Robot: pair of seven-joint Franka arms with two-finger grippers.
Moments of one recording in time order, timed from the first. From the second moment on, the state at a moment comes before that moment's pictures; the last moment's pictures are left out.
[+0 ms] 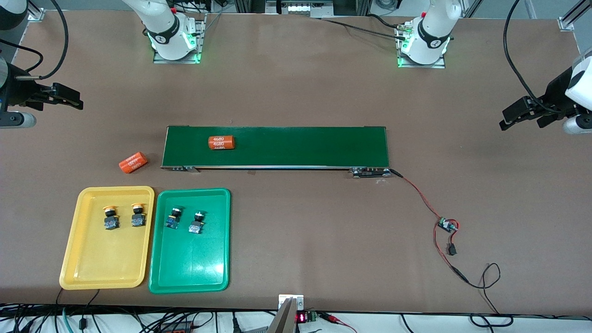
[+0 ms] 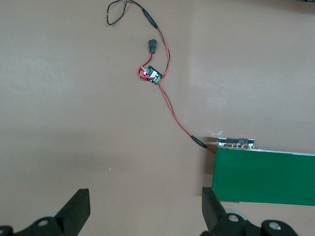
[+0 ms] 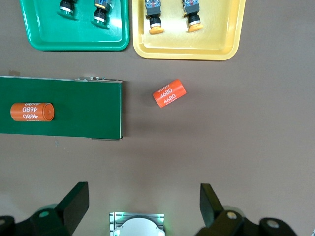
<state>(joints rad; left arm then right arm) 0.06 -0.04 -0.03 -1.71 -0.06 1.72 -0.09 0.00 0.05 -0.03 -1.59 -0.04 1.46 -0.08</state>
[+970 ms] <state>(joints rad) 0.06 -0.04 -0.03 -1.71 -0.06 1.72 -0.09 0.00 0.05 -0.03 -1.59 -0.04 1.46 -0.08</state>
